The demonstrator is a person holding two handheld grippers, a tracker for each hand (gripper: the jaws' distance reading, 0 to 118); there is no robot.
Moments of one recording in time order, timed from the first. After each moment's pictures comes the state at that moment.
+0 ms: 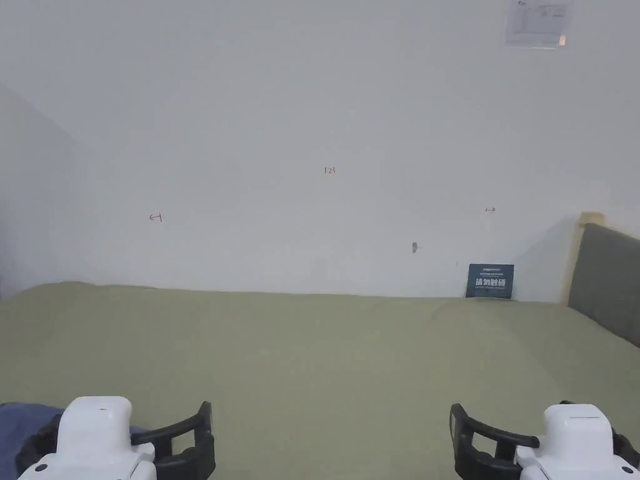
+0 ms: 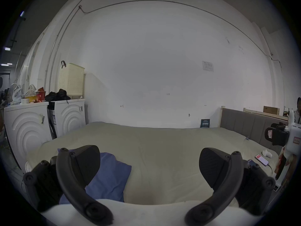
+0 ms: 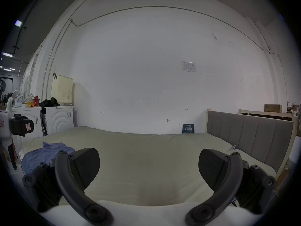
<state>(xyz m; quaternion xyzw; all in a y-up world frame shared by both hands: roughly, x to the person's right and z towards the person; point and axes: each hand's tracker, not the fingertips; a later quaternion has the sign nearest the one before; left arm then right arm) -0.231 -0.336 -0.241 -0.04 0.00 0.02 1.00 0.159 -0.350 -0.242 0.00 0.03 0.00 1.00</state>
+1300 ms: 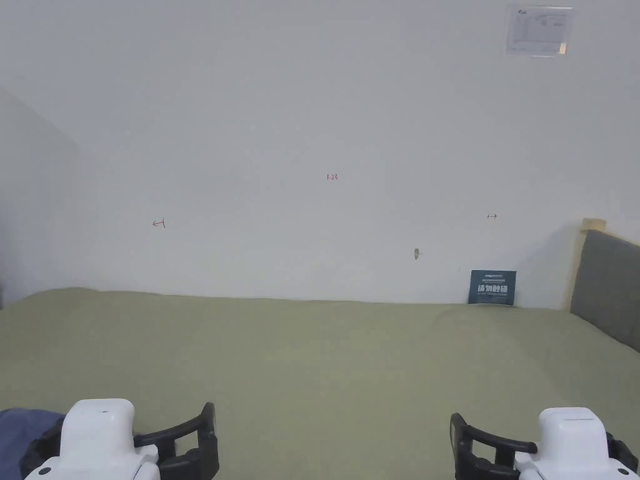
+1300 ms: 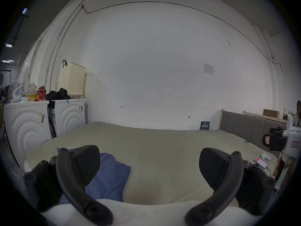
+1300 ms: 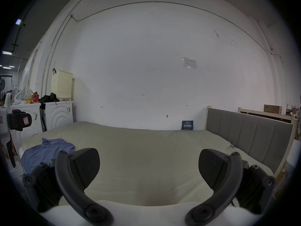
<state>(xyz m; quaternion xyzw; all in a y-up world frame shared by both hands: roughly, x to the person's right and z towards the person) -0.238 -0.339 -0.244 -0.04 0.00 0.03 1.00 0.155 -0.348 -0.244 -0.02 0.02 0.01 1.00</state>
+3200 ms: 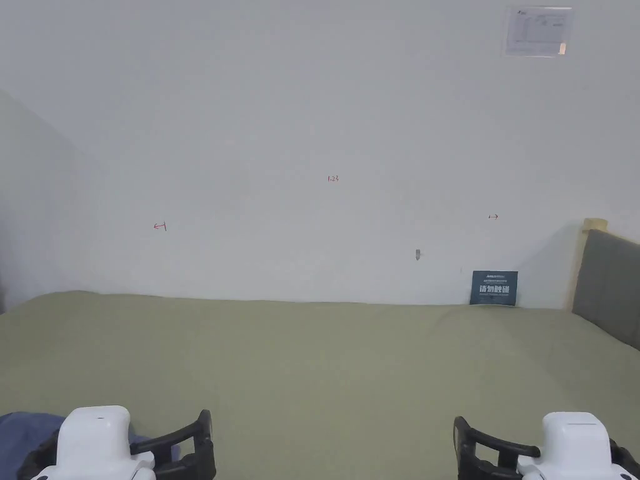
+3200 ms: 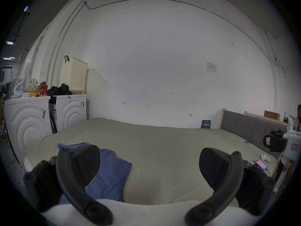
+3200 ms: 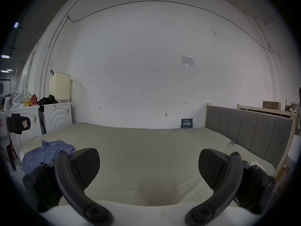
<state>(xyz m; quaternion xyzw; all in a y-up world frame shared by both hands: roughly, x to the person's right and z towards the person) -0.242 -0.341 -0.244 -0.05 0.00 0.04 1.00 0.154 -0.353 -0.246 -0.02 0.02 0.00 1.00</state>
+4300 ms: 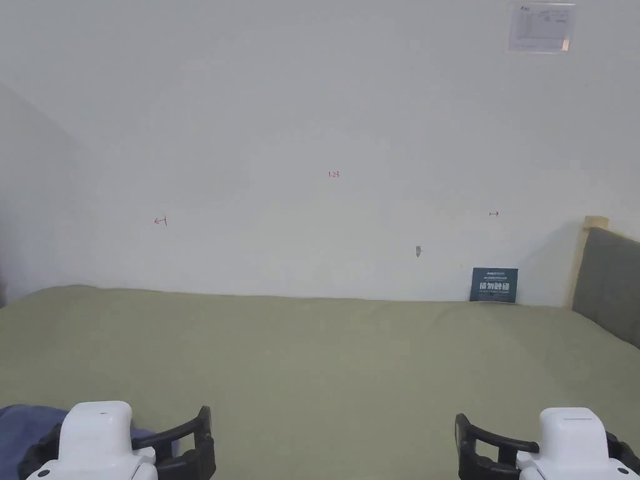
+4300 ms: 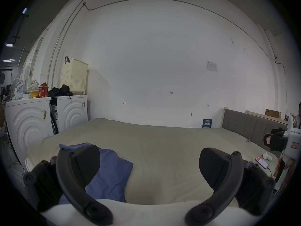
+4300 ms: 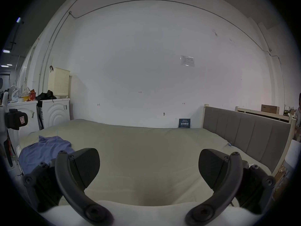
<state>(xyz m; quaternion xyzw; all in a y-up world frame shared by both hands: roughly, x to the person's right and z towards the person) -0.238 -0.339 -0.240 -0.05 0.01 0.04 1.00 0.157 -0.354 -0.247 -0.03 0.01 0.02 1.00</state>
